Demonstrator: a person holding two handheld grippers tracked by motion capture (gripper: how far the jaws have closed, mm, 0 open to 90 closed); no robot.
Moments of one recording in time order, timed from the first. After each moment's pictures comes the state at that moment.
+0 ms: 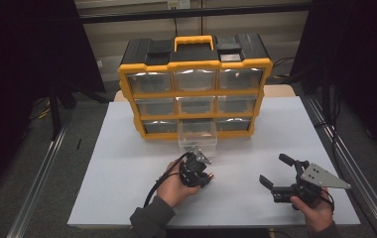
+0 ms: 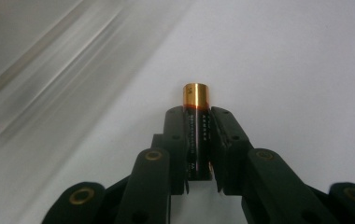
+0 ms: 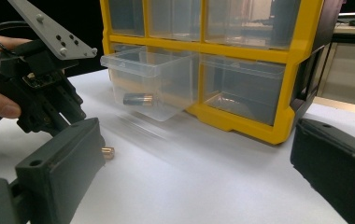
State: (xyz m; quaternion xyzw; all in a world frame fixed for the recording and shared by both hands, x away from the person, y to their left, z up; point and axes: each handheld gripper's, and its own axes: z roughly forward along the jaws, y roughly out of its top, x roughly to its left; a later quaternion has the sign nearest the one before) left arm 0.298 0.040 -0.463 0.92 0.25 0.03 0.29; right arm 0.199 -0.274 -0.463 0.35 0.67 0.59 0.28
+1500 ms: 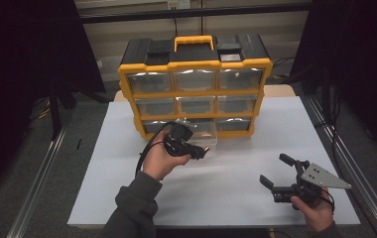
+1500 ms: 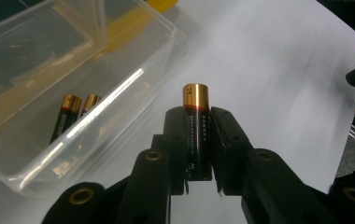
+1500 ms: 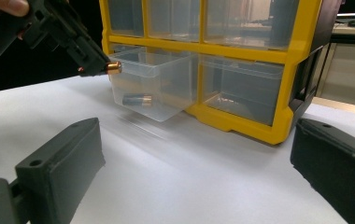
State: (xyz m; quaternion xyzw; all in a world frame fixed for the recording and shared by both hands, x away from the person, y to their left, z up) left arm 0.343 0.066 -0.381 0.89 0.29 -0.02 0.36; right arm 0.199 -0.275 -0.463 0.35 0.67 0.59 0.29
